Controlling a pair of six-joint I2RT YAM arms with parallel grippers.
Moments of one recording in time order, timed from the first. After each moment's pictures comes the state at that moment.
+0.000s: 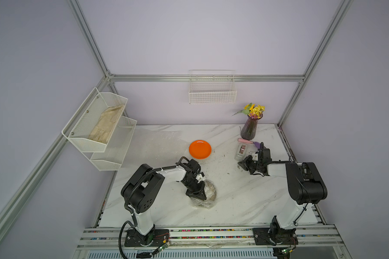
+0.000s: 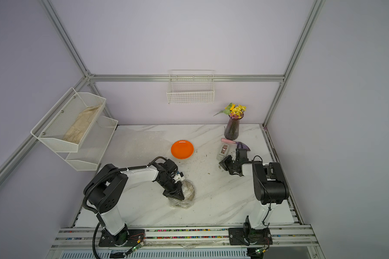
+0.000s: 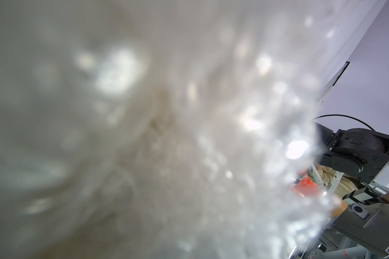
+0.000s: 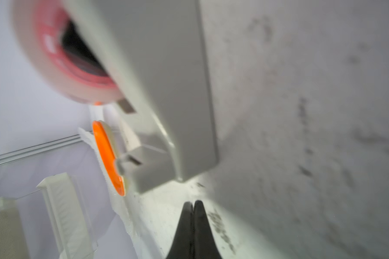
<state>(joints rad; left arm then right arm) -0.63 1.80 0.98 -0.64 0.70 -0.49 0.06 1.77 0.75 0.11 -0.54 1.02</state>
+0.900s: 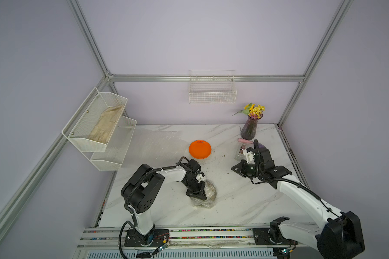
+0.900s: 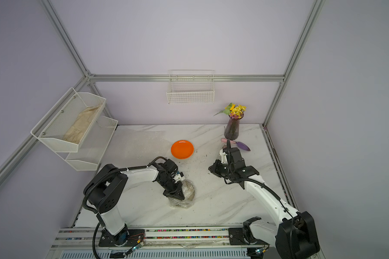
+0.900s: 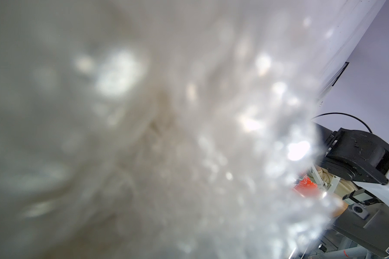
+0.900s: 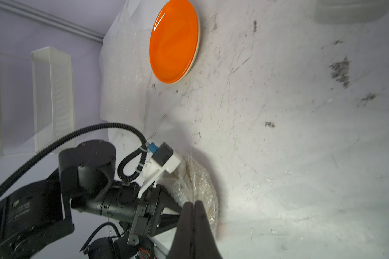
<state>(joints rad) -0.63 1.80 0.97 -0.62 0.70 -0.50 0.44 1.12 0.81 -0.46 -0.43 0.78</state>
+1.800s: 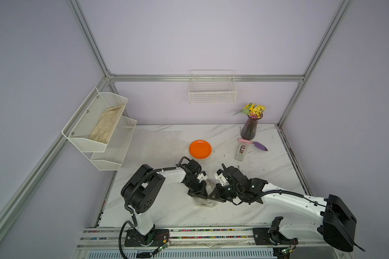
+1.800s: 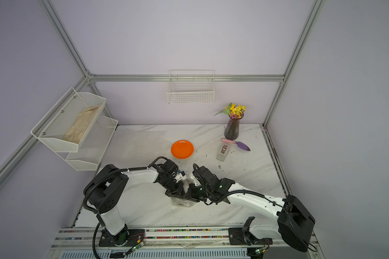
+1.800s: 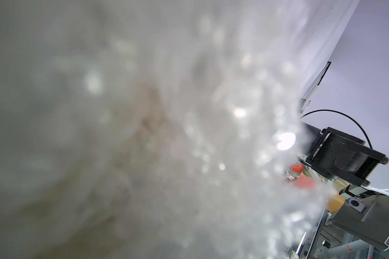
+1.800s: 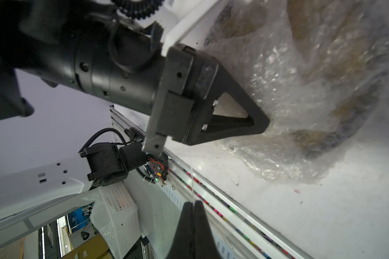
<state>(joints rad) -0.64 1.80 0.94 -0.50 0.74 -0.51 0.90 1.29 0.75 -0.31 -0.44 1.03</state>
